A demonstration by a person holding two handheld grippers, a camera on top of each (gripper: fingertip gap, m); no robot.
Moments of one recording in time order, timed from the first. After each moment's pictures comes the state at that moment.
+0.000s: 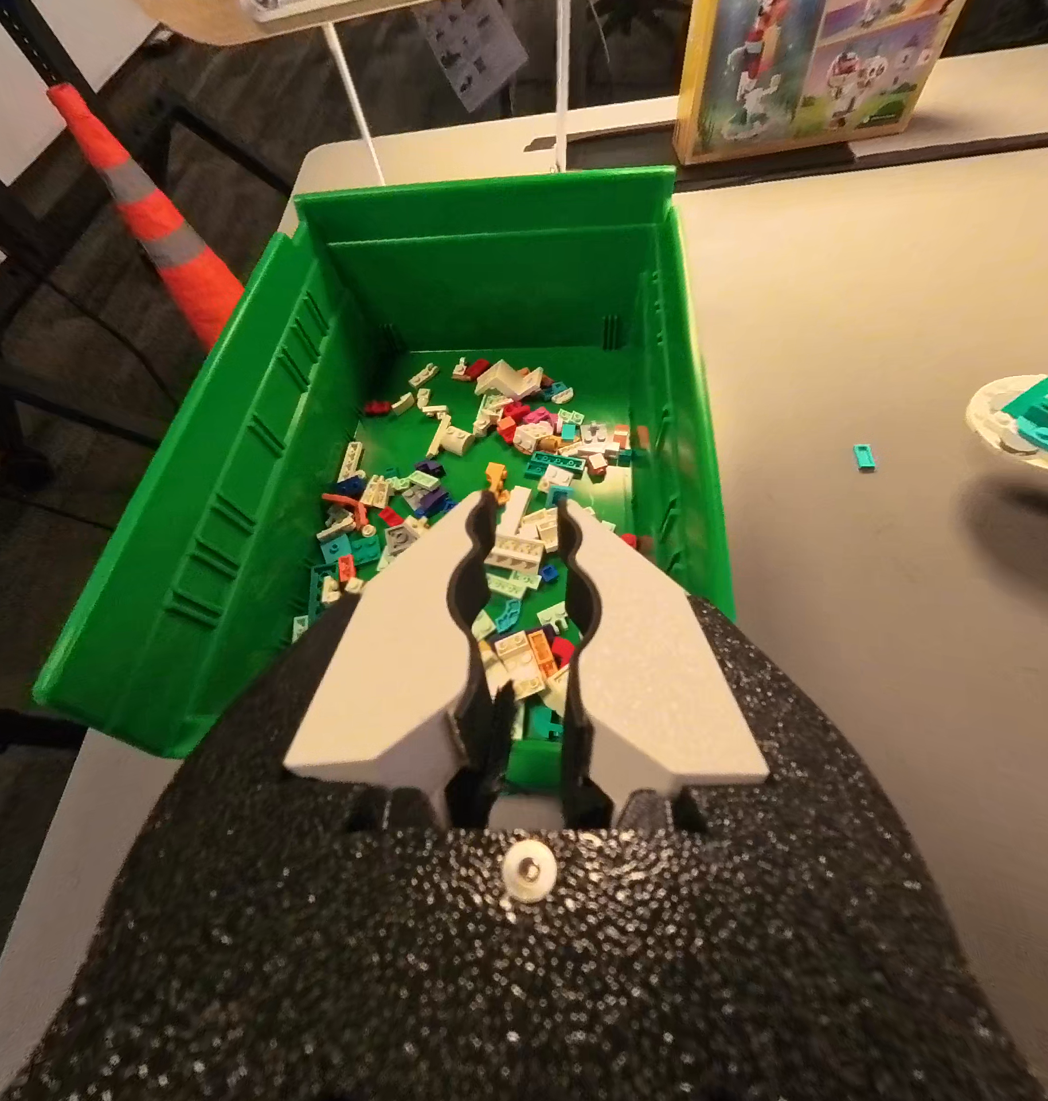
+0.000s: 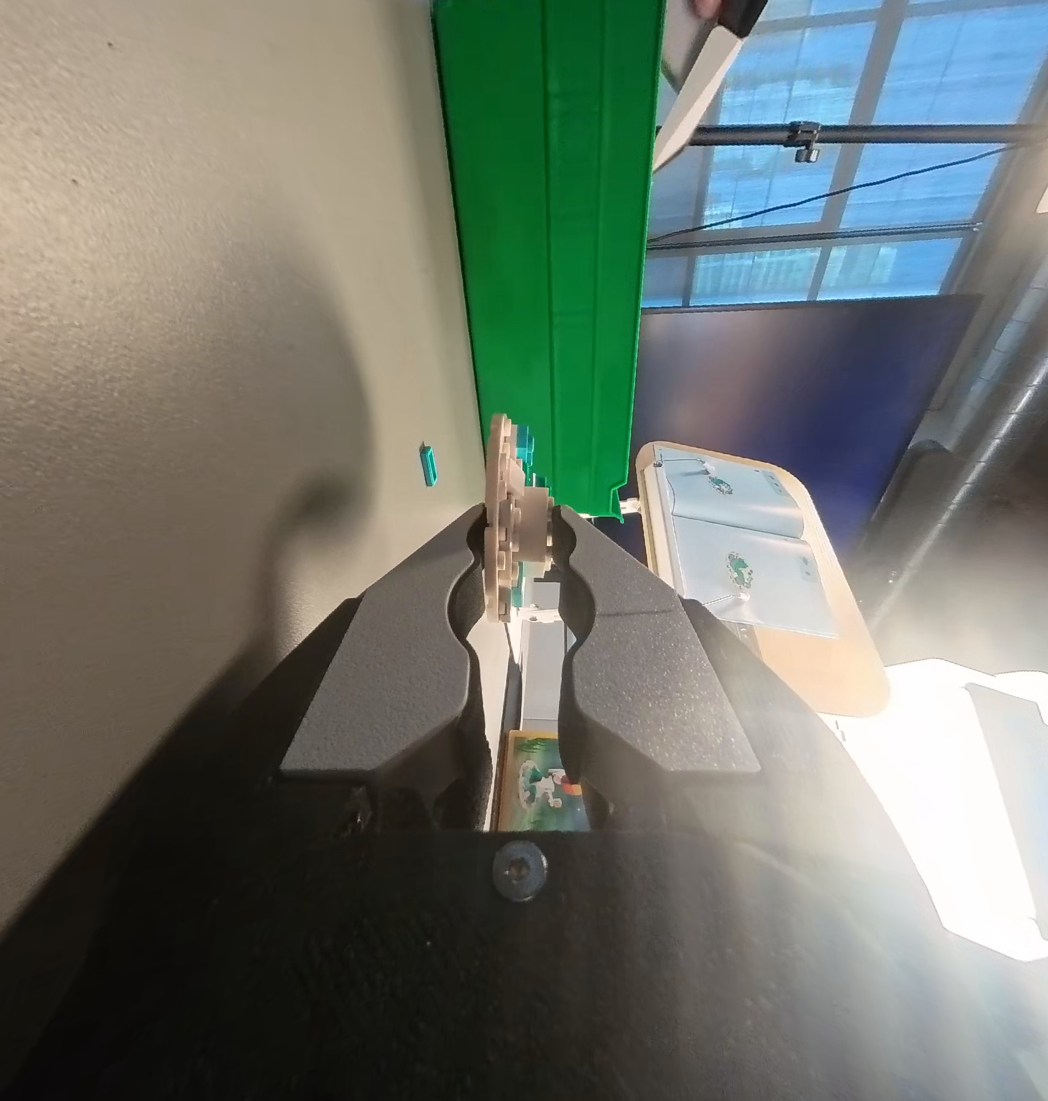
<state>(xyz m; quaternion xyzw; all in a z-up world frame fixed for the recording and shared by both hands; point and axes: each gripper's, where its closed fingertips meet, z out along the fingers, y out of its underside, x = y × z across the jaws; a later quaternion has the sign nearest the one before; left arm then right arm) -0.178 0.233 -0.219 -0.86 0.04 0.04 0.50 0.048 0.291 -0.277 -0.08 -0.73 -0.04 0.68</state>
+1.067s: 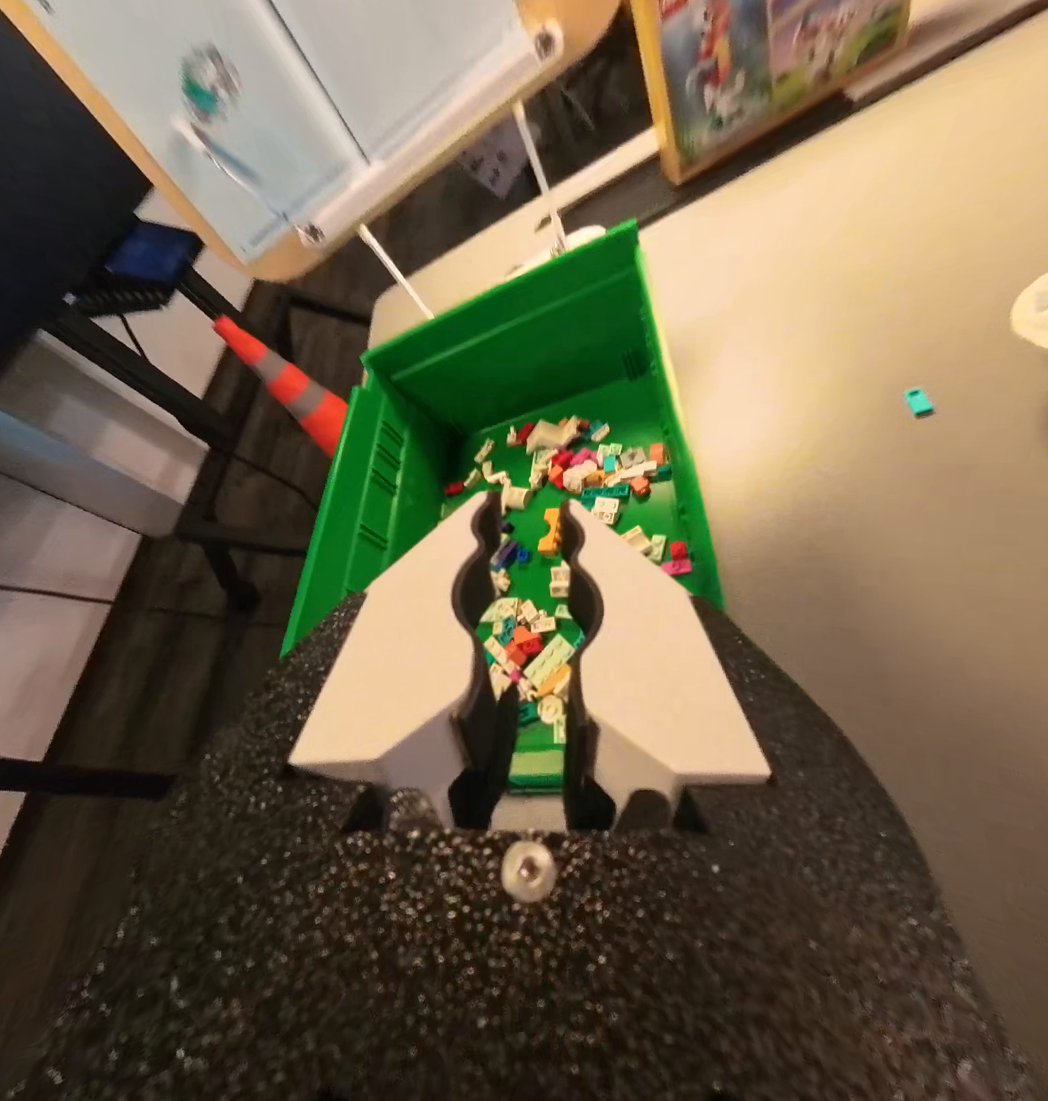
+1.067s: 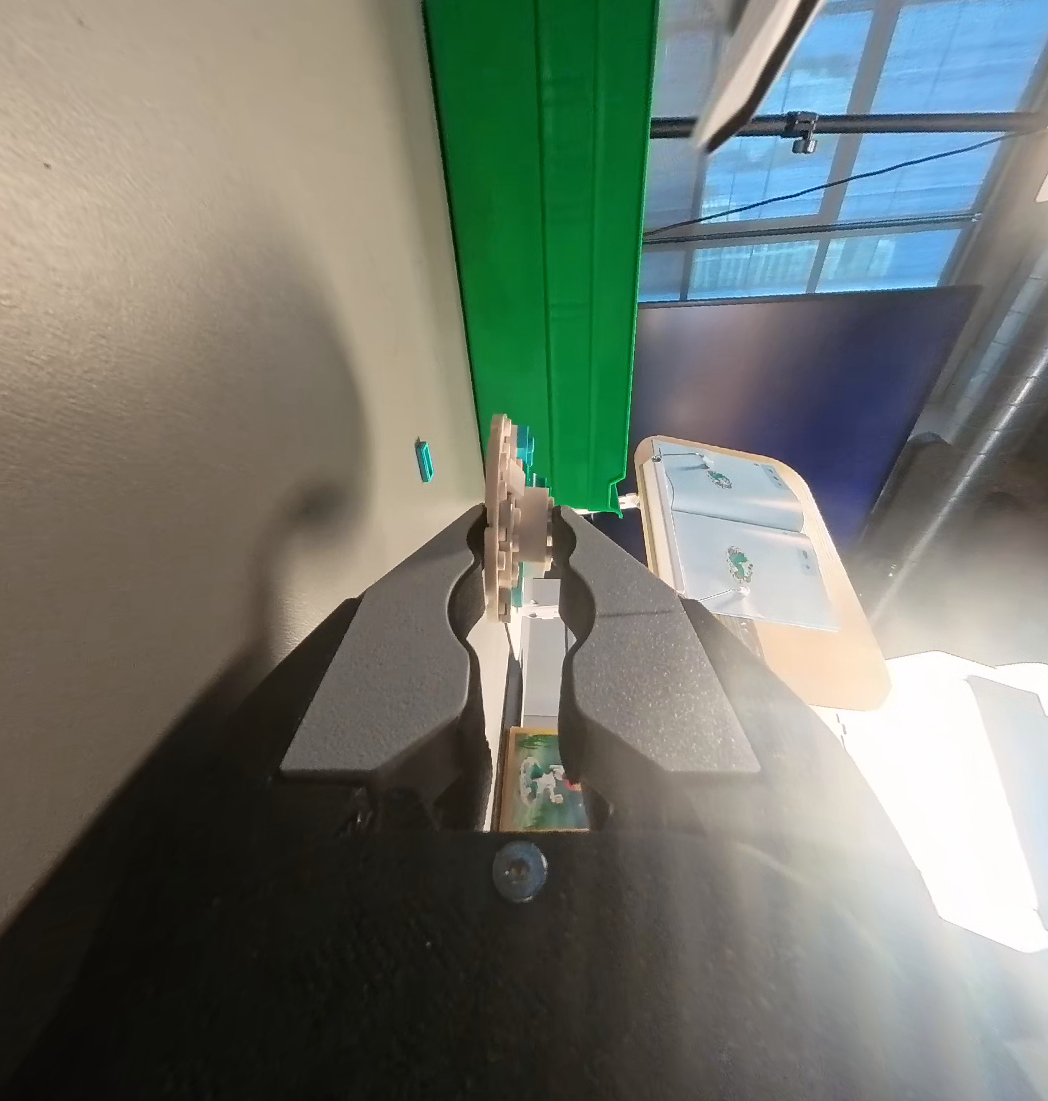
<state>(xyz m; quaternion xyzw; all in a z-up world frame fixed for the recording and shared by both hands) -0.168 0.226 -0.180 -0.82 0.16 0.17 0.52 0.050 0.293 -0.275 -0.08 -0.73 -0.04 0.68</state>
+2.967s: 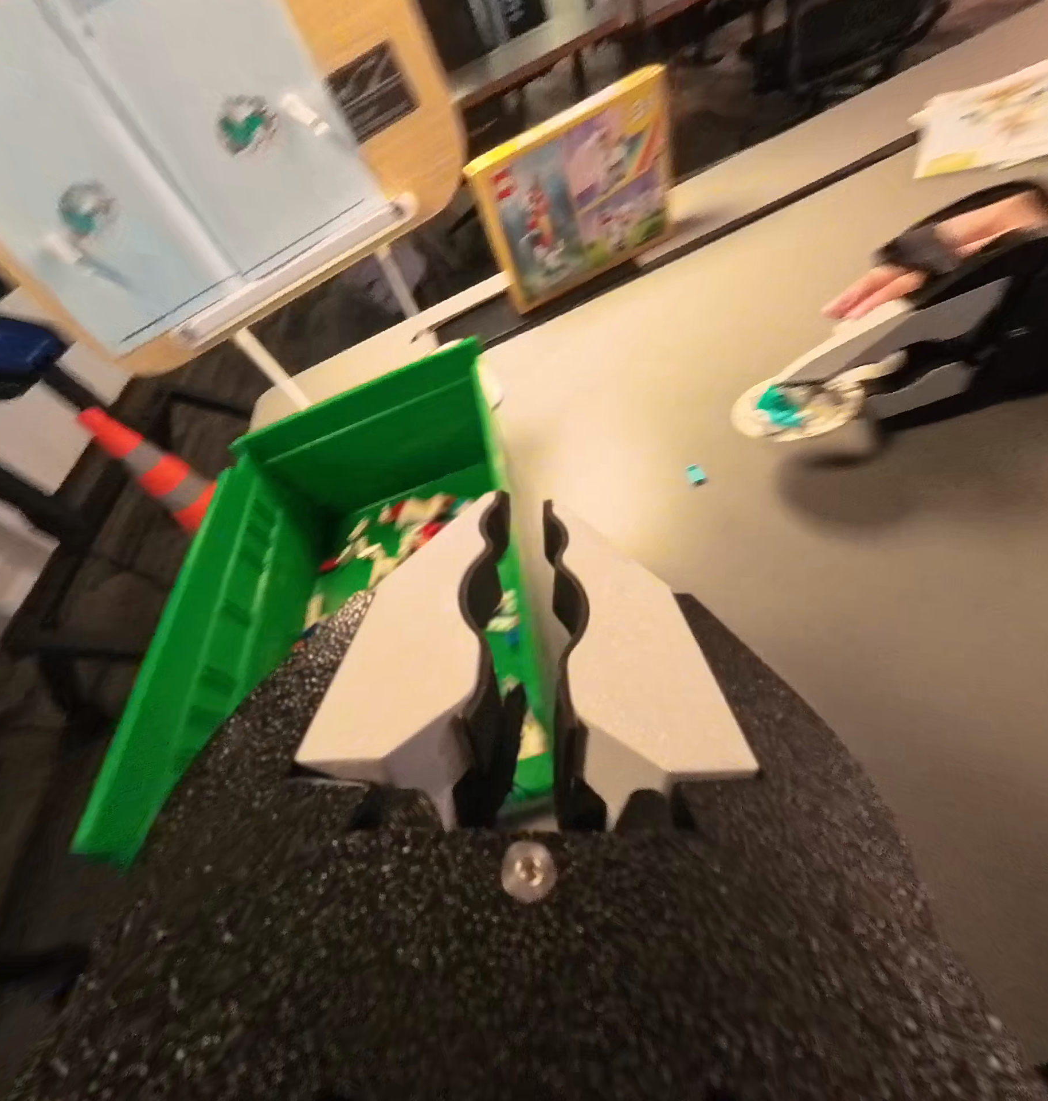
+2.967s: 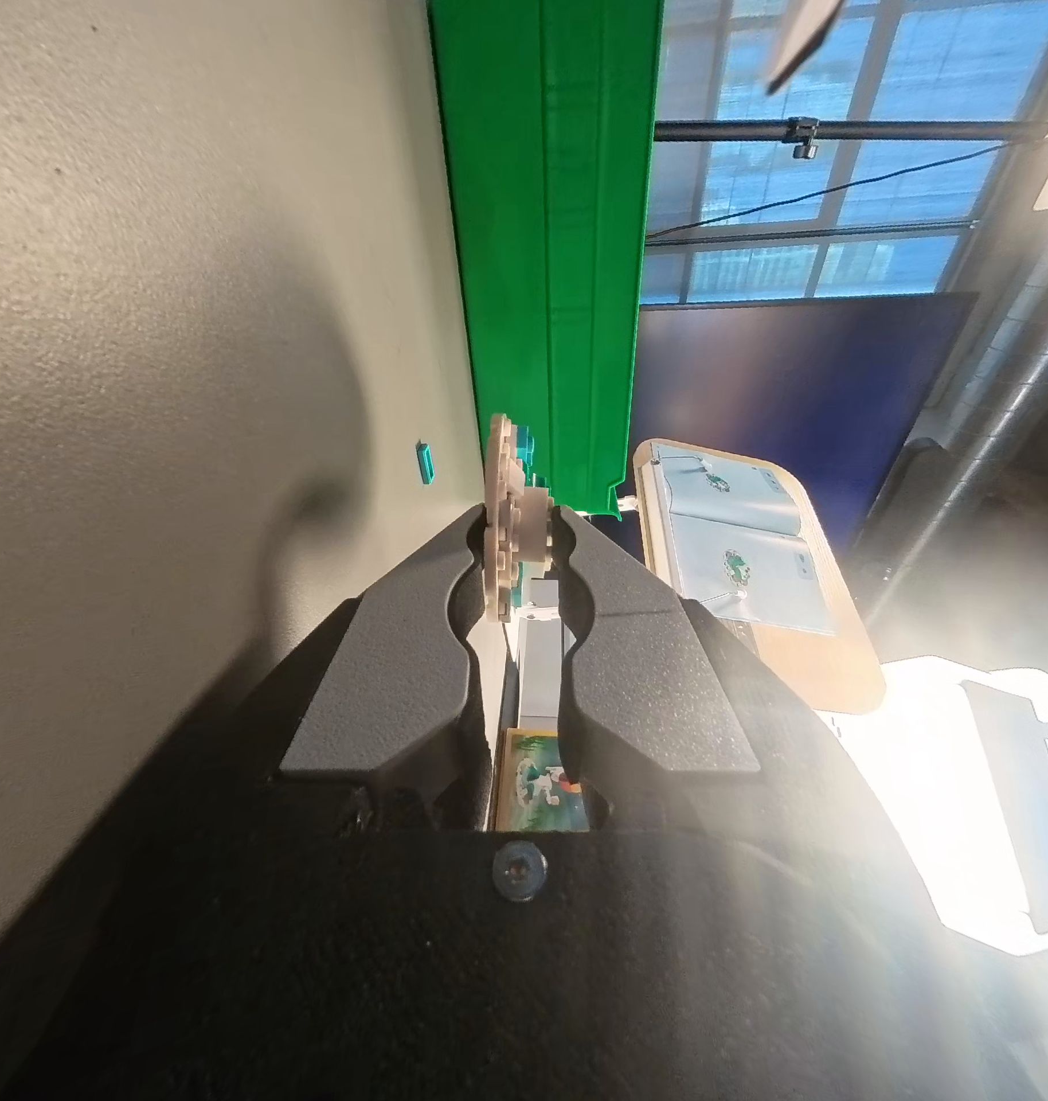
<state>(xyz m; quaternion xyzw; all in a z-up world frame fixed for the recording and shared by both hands) -0.098 0.202 -0.171 -0.79 0.21 0.05 0.58 0.049 0.294 -0.275 -0.08 -0.73 -0.04 0.68</state>
